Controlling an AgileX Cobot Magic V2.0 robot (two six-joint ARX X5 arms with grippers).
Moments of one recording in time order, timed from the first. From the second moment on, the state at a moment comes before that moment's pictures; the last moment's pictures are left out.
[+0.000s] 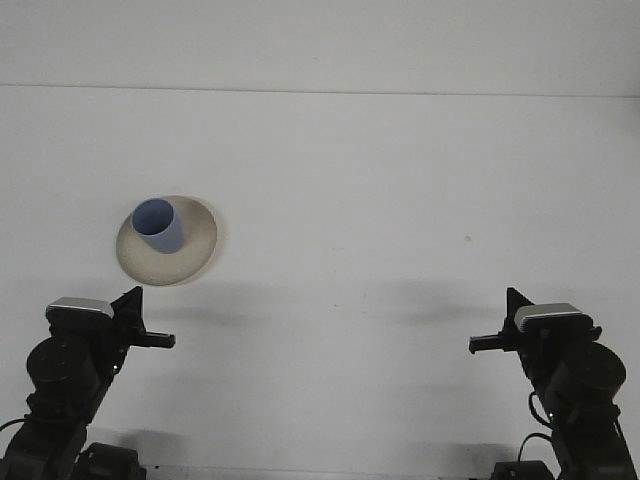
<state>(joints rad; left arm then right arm) -0.15 0.46 0.63 -0.37 -0.06 -0.03 0.05 0.51 0.63 -0.43 -0.07 0.02</state>
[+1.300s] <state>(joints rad) -0.05 0.01 0.09 0.07 0.00 0.00 0.05 0.51 0.63 -0.41 -0.07 0.02</state>
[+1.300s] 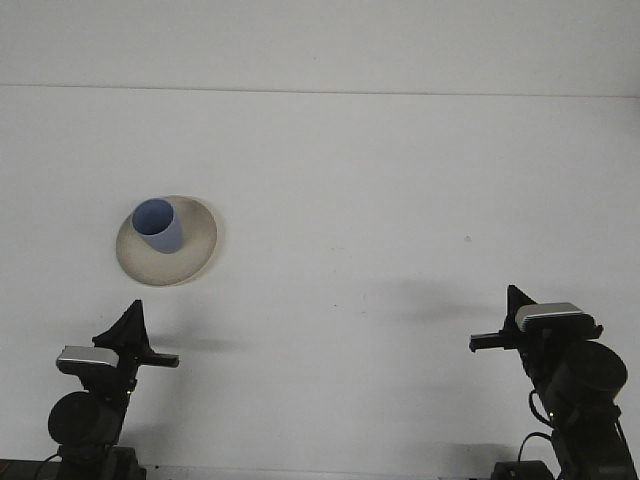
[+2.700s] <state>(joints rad) -0.05 0.01 0.03 0.20 0.00 -0.01 0.05 0.51 0.63 -0.41 -0.08 0.02</state>
